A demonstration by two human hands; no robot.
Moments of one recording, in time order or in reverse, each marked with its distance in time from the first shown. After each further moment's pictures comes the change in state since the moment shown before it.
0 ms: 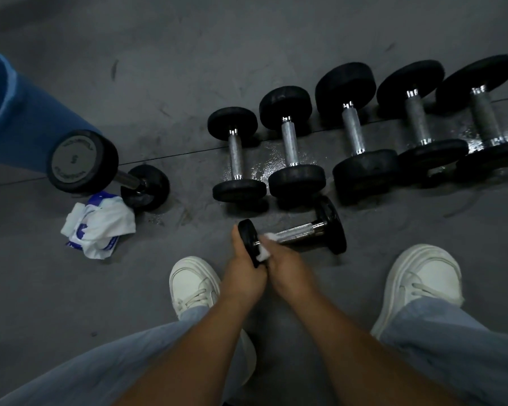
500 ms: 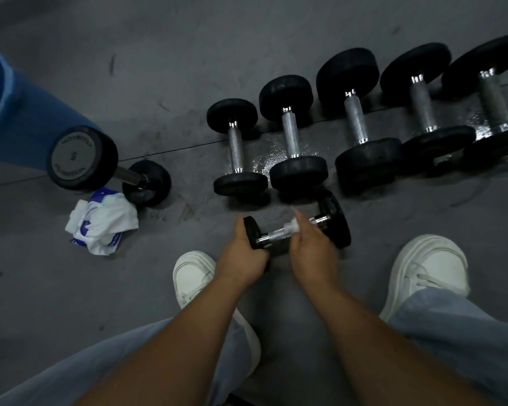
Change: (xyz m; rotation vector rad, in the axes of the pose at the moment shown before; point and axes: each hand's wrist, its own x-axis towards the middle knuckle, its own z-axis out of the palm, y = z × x) left_hand 0.013 0.014 -0.019 0.139 -0.053 -0.052; right_hand 0.011 0.011 -0.019 -0.272 0.417 -0.026
